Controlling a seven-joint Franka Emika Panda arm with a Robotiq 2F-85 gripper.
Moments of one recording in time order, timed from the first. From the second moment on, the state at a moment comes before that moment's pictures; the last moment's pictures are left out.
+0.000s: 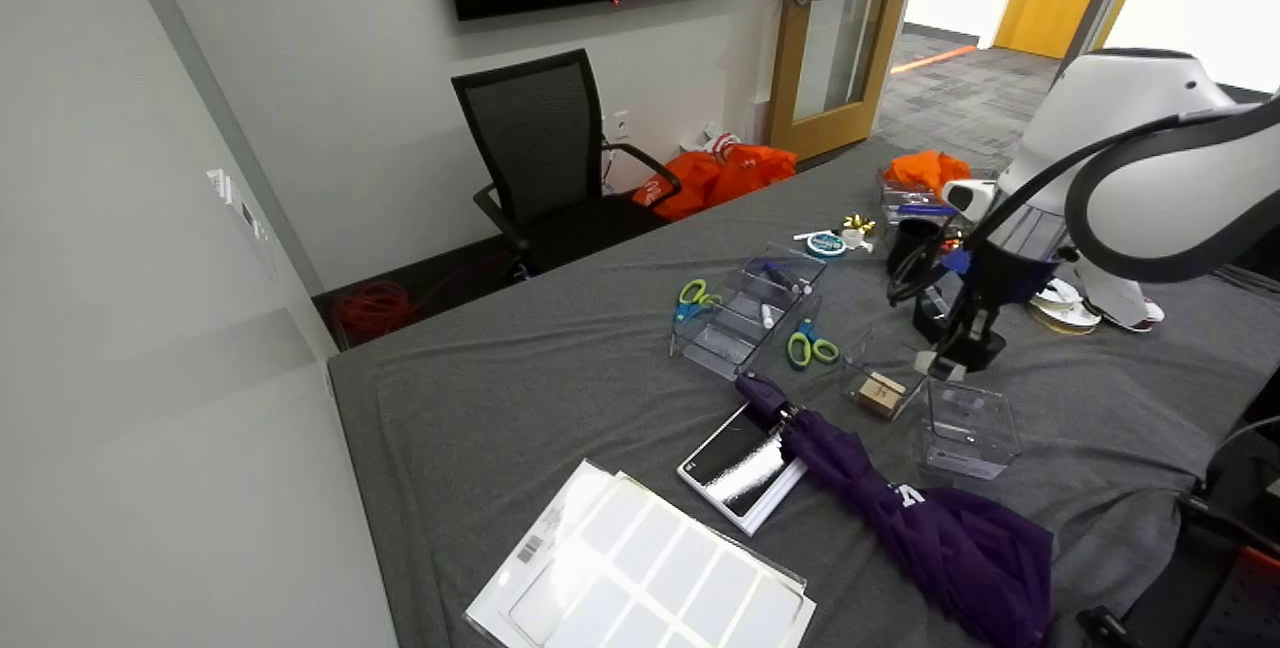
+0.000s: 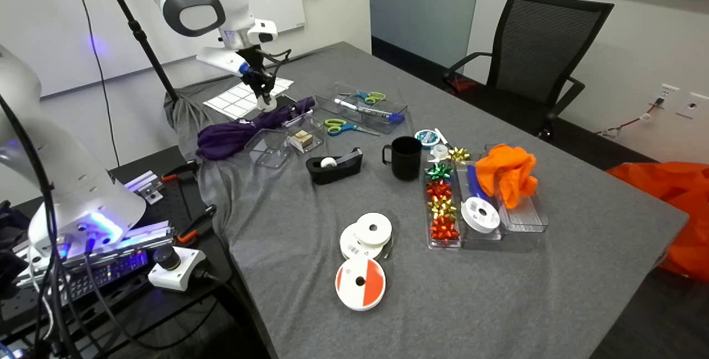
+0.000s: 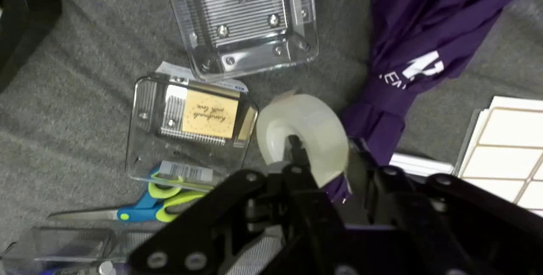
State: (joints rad) arm 0.02 -0.07 0.13 -2.59 0.23 2.61 -0.49
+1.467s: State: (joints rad) arm 0.06 0.37 0.13 -2.12 0.60 2.96 -0.39
